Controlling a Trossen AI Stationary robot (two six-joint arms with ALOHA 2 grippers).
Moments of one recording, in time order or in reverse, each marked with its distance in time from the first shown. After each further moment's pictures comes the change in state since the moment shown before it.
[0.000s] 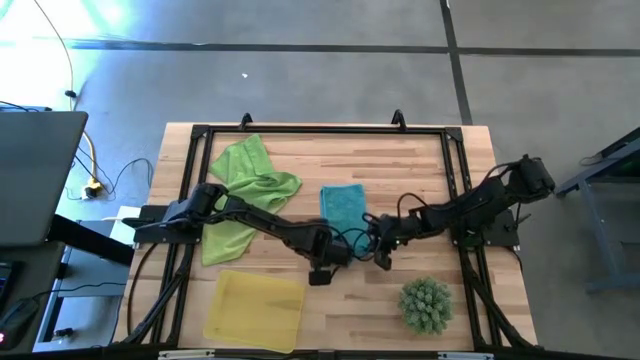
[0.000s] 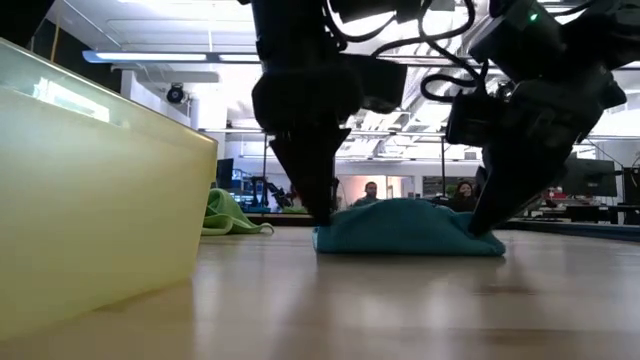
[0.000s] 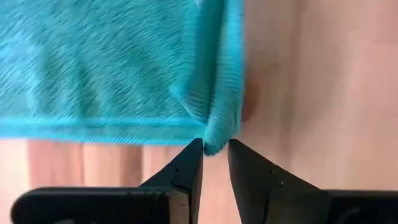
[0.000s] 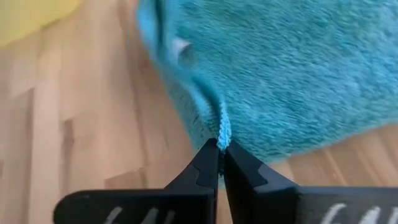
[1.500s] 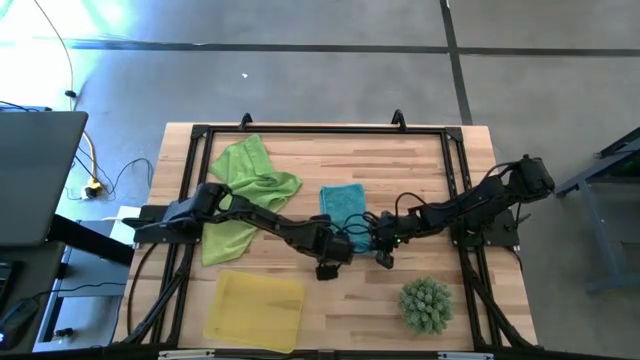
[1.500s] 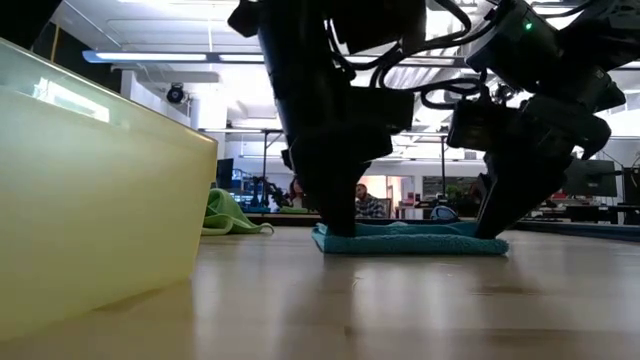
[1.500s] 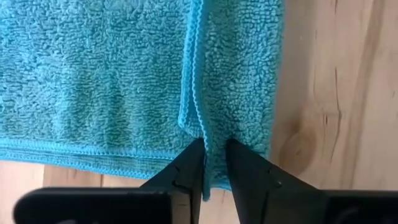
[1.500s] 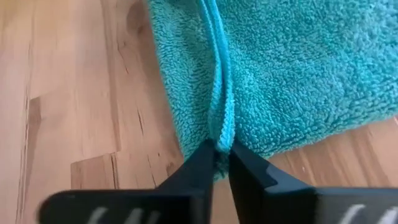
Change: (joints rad) left arm 0.024 0.026 -0.070 0.173 -0.084 -0.015; right arm -0.011 -0.001 0.002 -0.056 0.016 -0.114
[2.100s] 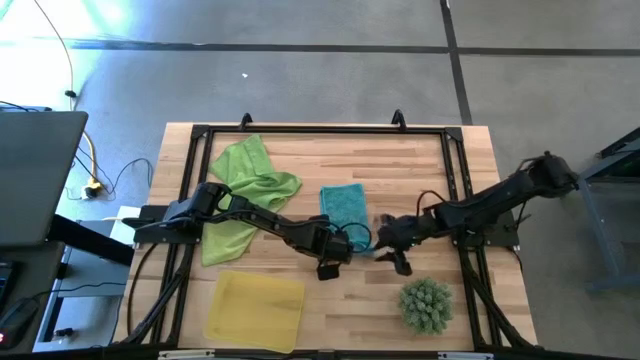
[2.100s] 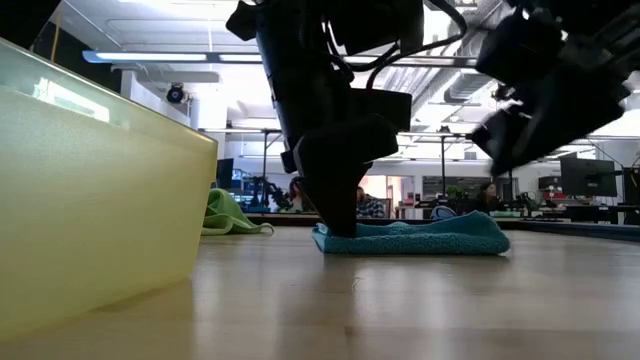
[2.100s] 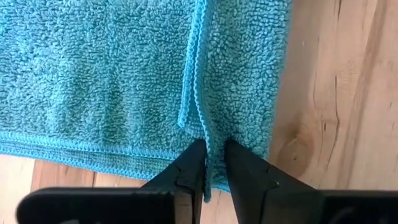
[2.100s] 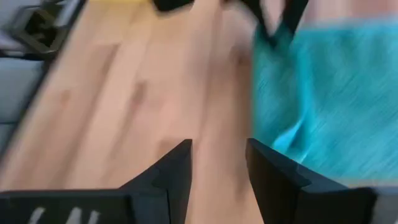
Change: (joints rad) left arm 0.000 -0.003 -0.021 0.031 0.009 -0.051; right arm 0.093 -0.232 0.000 -0.077 -0.041 -0.246
